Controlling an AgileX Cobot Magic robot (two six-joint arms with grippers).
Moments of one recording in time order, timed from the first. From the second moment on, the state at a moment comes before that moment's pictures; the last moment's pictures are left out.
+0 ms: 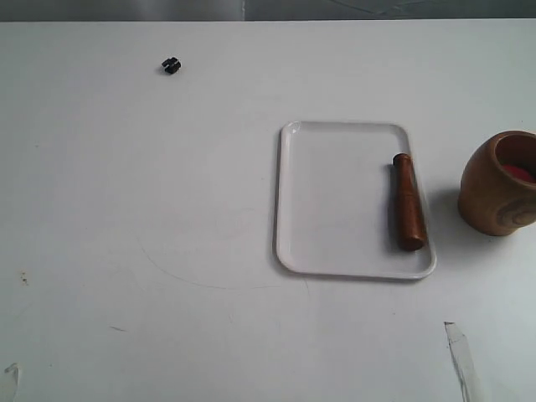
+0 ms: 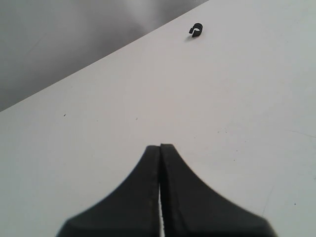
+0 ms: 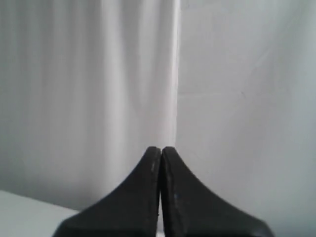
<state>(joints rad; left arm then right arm) 0.02 0.00 0.00 0.07 0.44 0.35 0.55 0.59 -0.19 -0.02 -0.62 0.01</state>
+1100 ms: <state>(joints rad) 0.02 0.00 0.00 0.07 0.44 0.35 0.55 0.00 0.00 -0.38 -0.08 0.49</state>
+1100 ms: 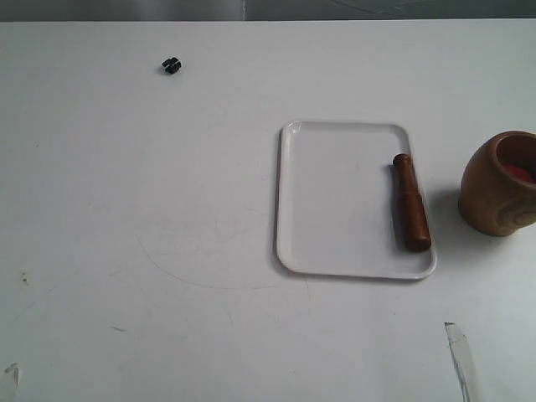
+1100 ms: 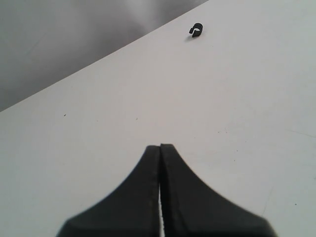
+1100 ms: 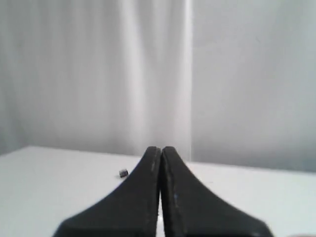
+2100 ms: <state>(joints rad) 0.02 0.00 0.00 0.07 0.44 0.35 0.55 0.00 0.00 -0.14 0.19 0.41</state>
